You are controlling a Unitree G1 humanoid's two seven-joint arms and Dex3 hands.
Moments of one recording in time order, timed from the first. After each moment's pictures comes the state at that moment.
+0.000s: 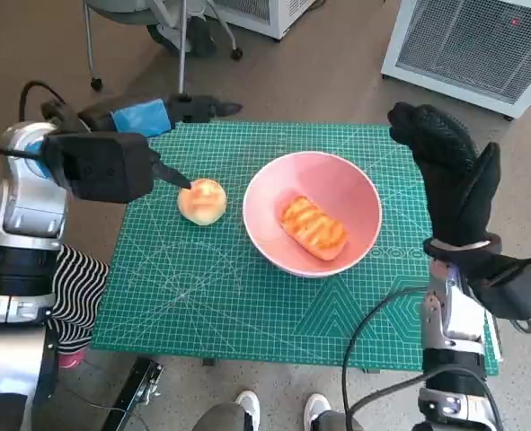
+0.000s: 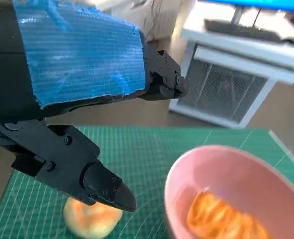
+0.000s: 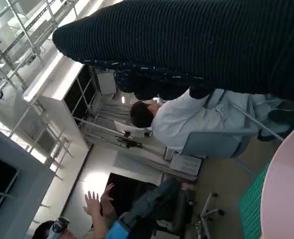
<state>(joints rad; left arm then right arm) -0.97 0.66 -0.20 0.59 0.30 -0.23 -0.74 -0.55 -0.15 -0.17 0.39 0.31 -0.54 0.42</state>
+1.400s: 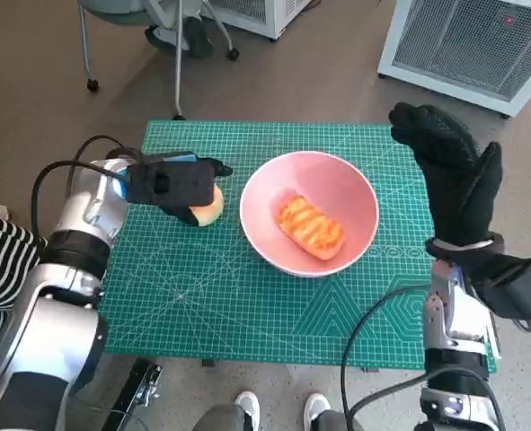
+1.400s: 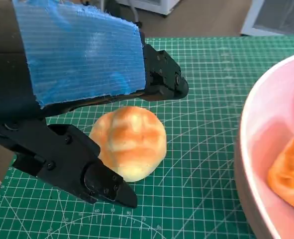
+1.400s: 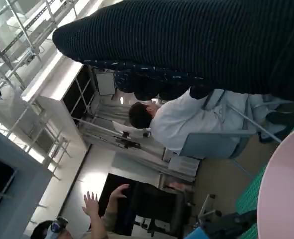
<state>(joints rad) -1.11 0.46 -0.42 1.21 0.54 -0.26 -0.50 -0.54 -0.15 -0.17 0.39 0.31 -0.53 0.42</state>
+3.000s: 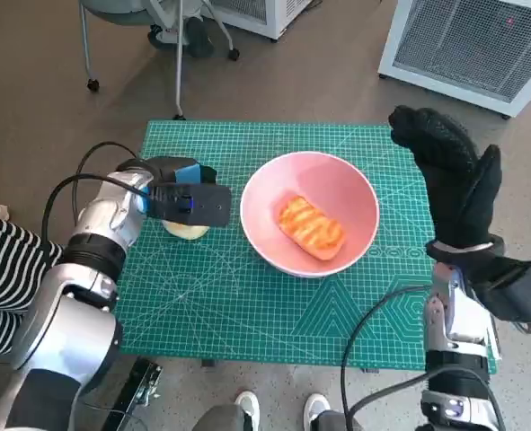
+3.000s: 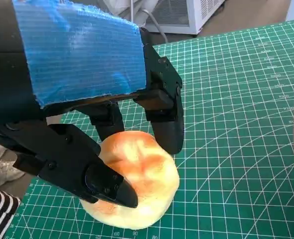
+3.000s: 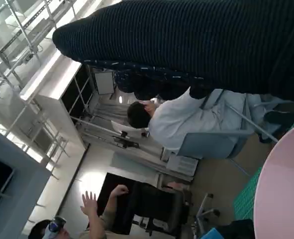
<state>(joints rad) -1.12 0.43 -0.53 1.29 0.67 -0.23 -0.29 -0.54 -0.15 -0.17 0.38 0.31 -0.53 0.42</state>
